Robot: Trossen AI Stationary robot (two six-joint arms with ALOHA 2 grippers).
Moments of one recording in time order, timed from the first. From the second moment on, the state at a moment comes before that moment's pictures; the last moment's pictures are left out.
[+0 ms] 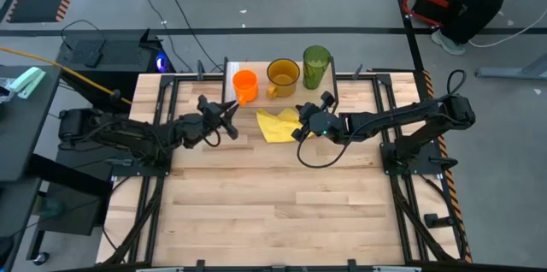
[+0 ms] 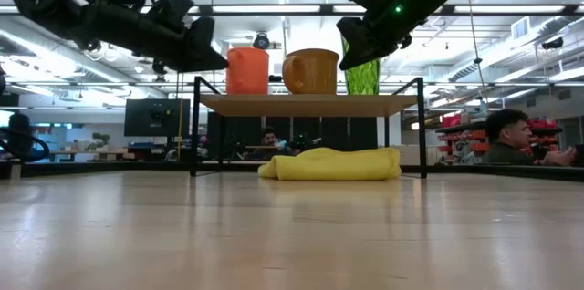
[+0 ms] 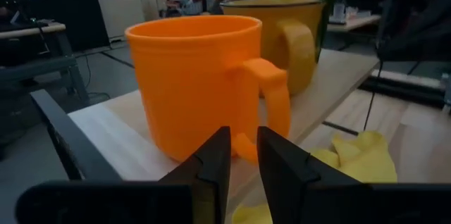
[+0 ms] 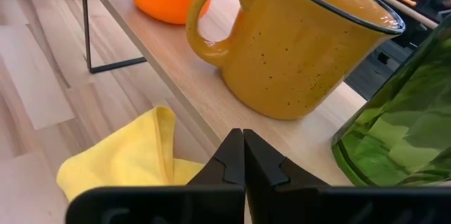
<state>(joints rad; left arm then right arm) 0.12 1.18 0.33 0.78 -0.67 -0.04 0.00 1.43 0.88 -0.03 0.78 0.09</state>
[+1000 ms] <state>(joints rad) 0.12 1.18 0.37 0.61 -0.77 -0.03 0.04 1.43 1.36 -0.39 0.60 0.03</state>
